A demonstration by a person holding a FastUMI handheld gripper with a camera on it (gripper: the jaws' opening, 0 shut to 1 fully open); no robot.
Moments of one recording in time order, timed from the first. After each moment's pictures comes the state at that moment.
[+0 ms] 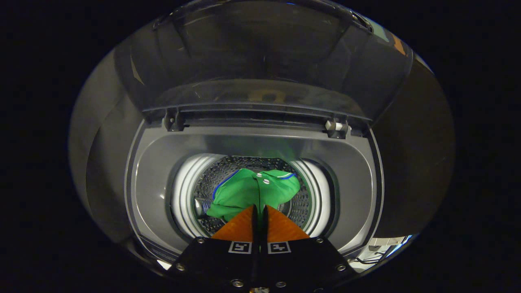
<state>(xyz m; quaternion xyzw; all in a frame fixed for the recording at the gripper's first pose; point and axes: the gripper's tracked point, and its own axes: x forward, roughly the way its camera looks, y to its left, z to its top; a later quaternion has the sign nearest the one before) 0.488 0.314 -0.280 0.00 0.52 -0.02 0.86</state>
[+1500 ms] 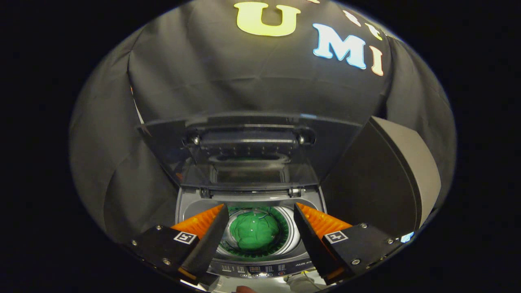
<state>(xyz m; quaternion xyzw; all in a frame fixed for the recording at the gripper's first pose) 0.518 0.308 -0.075 0.01 0.38 -0.06 0.92</state>
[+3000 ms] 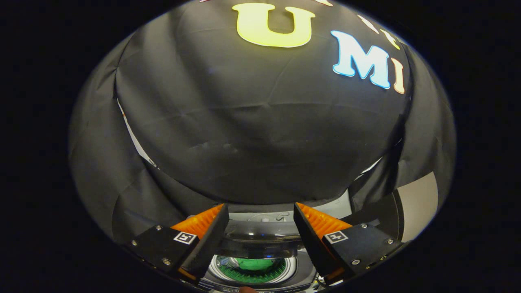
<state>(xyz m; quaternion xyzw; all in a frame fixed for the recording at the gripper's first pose) 0.669 0.291 -0.035 0.01 0.36 -0.01 0.93</state>
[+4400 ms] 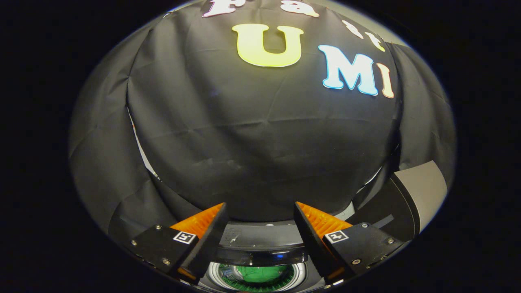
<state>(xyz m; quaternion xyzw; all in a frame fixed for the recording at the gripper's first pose) 0.635 0.295 -0.036 0.03 0.25 -0.02 0.97</state>
